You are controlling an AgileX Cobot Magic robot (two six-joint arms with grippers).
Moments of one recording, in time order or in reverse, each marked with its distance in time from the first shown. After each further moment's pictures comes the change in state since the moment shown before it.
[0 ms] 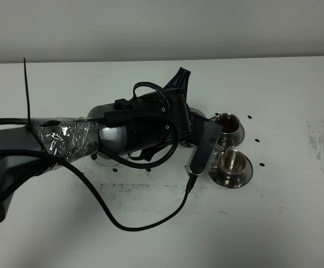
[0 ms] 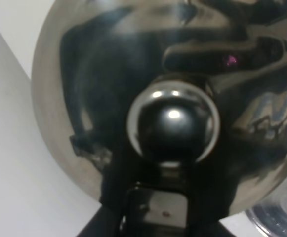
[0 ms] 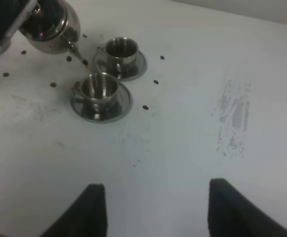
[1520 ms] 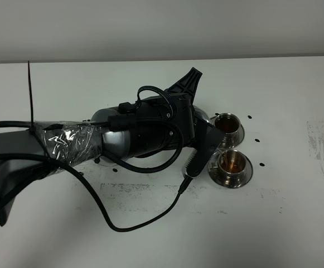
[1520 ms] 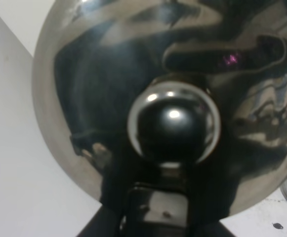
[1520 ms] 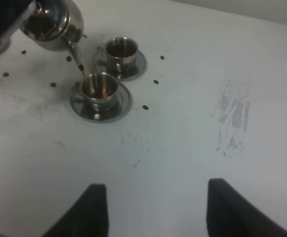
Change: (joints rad) left arm -0.020 0.000 0.000 0.075 -0.015 0.082; right arm 0.000 0.000 0.000 0.000 0.000 0.000
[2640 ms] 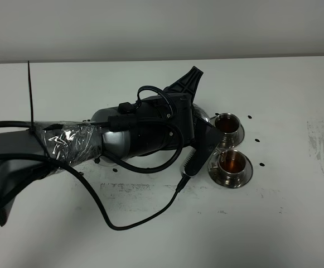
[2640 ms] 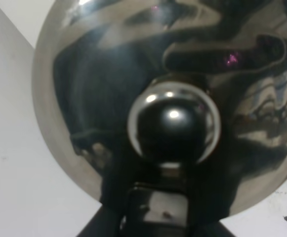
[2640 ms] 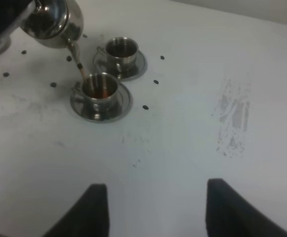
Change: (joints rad) left arm 0.000 0.000 0.000 0.028 0.000 0.015; right arm 0.000 0.000 0.000 0.000 0.000 0.000
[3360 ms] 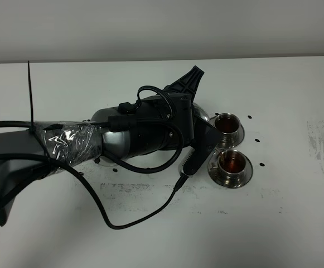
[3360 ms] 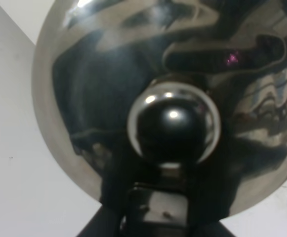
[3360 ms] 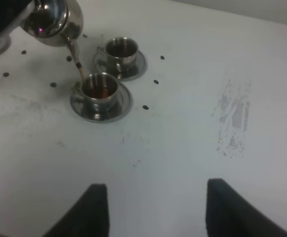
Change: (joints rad) left arm 0.000 0.000 0.000 0.019 0.000 0.007; right arm 0.000 0.000 0.000 0.000 0.000 0.000
